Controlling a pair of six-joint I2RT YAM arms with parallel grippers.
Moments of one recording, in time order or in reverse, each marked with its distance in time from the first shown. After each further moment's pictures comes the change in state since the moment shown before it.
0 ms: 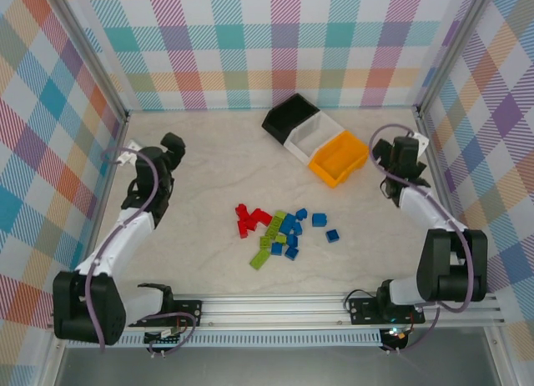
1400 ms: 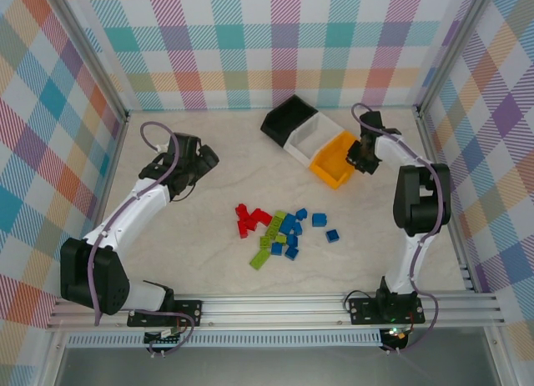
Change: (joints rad) left arm -0.204 0.227 0.332 -0.606 0.106 0.051; right arm 0.114 0.568 0.626 -0.677 -0.303 0.193
